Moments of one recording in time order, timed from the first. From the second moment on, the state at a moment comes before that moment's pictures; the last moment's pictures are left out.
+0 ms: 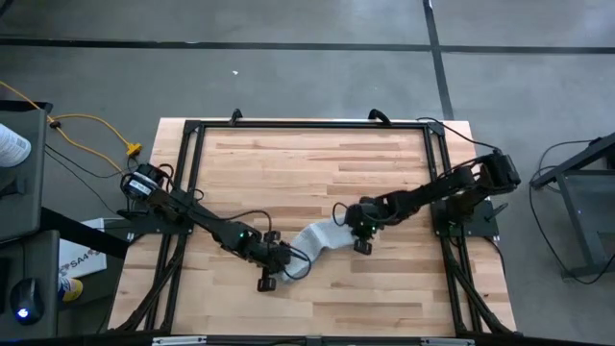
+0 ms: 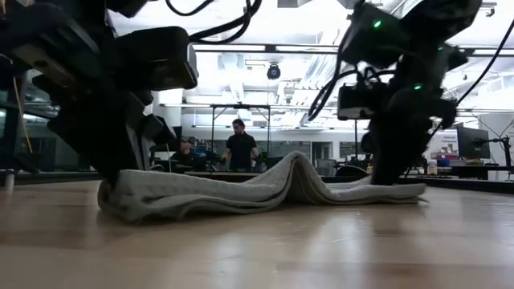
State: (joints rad) left arm -0.44 1.73 0.90 -0.10 -0.04 -0.47; right arm 0.11 1.64 0.72 -0.27 0.01 0.36
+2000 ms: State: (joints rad) left arm -0.41 1.96 1.13 -0.03 -0.10 -0.50; right arm -0.22 1.72 0.72 0.05 -0.10 -0.12
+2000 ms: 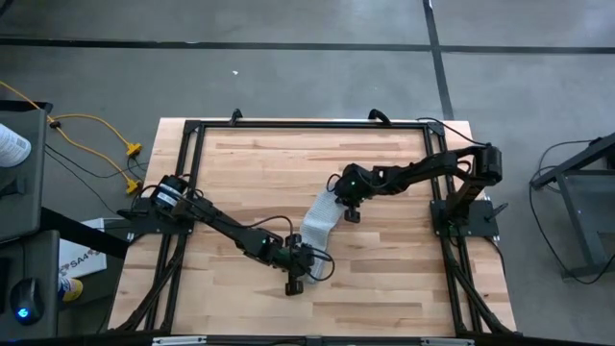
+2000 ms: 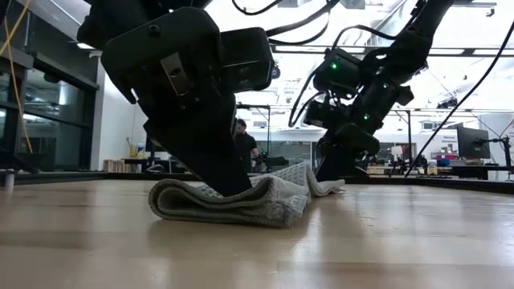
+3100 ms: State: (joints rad) left arm -0.39 2.03 1.21 0.05 -0.12 -0.45; right arm -0.31 1.73 0.75 0.09 -0.16 -0.21
